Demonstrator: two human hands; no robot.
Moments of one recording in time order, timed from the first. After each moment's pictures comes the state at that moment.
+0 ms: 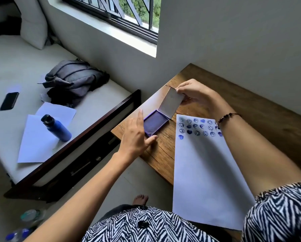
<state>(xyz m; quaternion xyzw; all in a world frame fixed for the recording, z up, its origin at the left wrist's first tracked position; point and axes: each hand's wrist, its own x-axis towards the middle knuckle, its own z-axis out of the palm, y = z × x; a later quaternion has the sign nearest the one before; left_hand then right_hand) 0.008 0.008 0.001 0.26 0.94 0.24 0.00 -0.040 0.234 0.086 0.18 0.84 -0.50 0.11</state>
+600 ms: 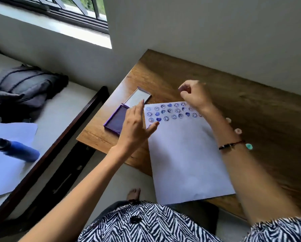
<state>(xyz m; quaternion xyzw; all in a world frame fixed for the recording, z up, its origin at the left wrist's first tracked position) 0.029 0.081 0.020 0.36 0.86 0.35 0.00 0.075 0.273 0.076 0.29 0.89 -0.31 -0.14</state>
